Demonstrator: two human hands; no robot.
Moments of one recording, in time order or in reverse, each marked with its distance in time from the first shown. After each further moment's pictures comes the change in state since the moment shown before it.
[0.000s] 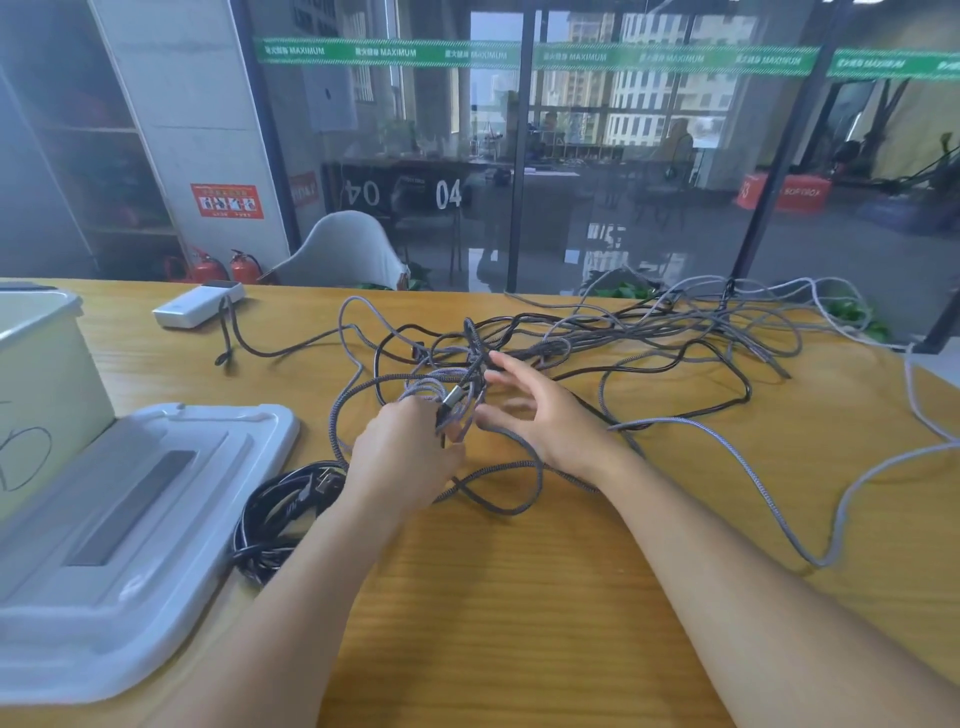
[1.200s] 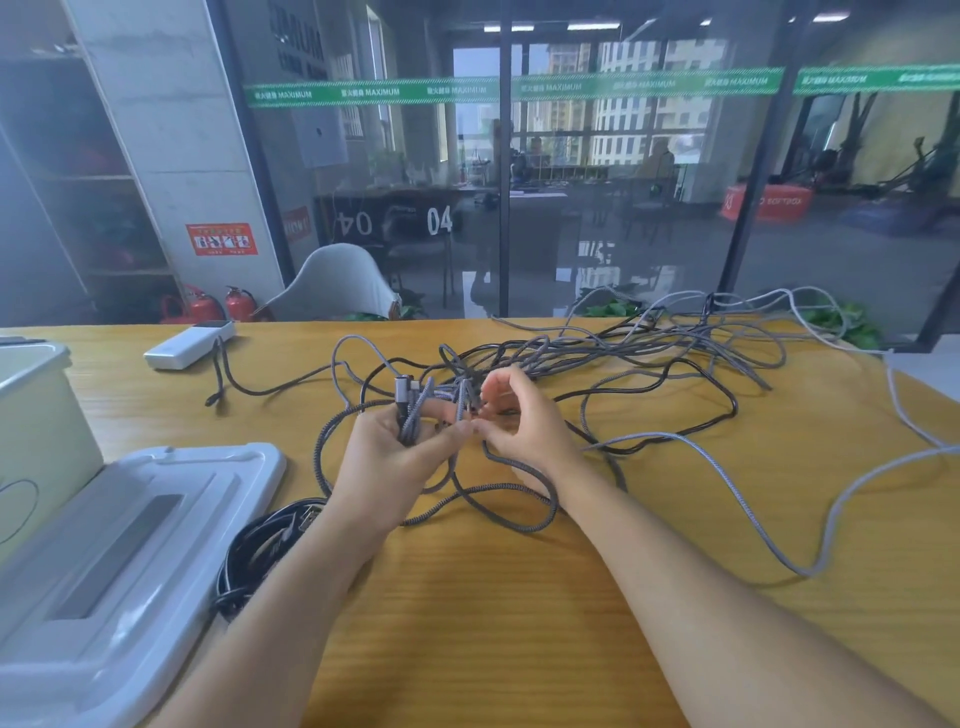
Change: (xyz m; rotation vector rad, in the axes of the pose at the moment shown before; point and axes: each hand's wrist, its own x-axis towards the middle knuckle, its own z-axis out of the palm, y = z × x) left_hand -0.007 0.016 -0.014 -0.830 0.060 0.116; right_hand 0.023 0.015 0.007 -0.004 0.277 -0.217
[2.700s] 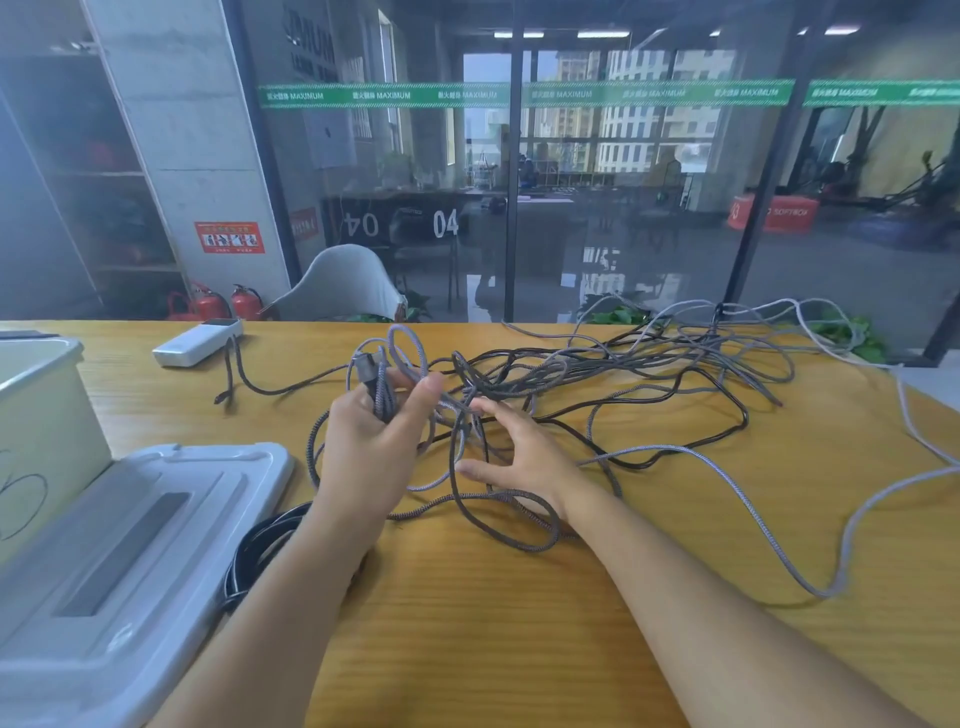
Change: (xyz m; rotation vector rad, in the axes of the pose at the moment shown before) left_hand 0.004 0.017 -0.011 -0.048 0.210 0.107; right_hand -0.011 -0.004 0.003 -0.161 -0.293 0.141
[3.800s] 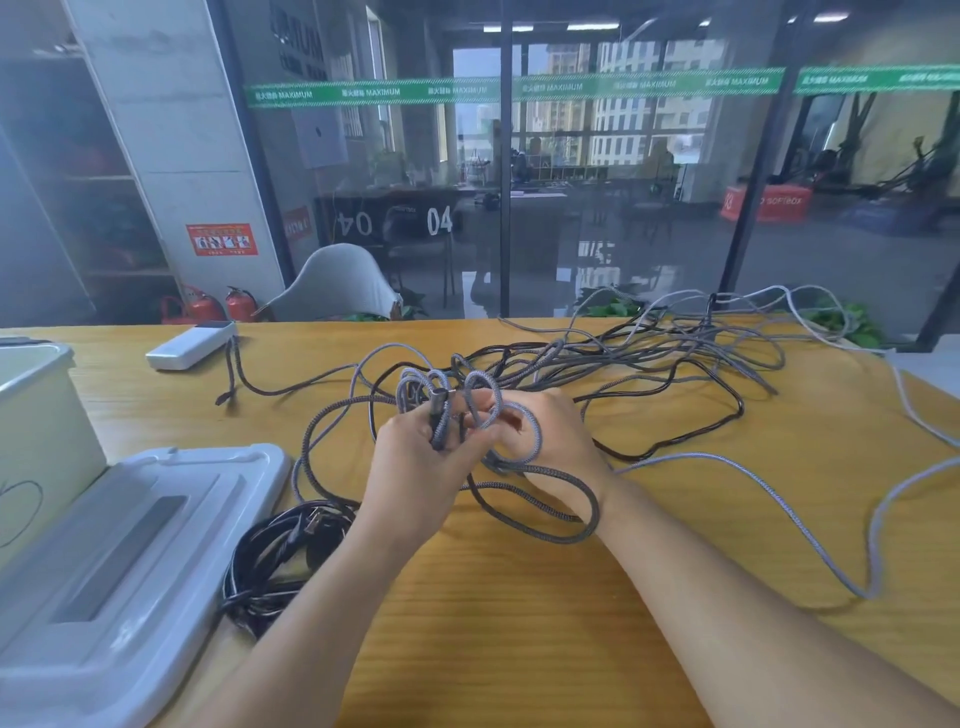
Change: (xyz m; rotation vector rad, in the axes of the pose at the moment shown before) left_hand -0.019 -0.005 0.023 0.107 -0.205 -0.018; right_hand -0.007 -0.021 -0.020 -0.080 0.329 -0.385
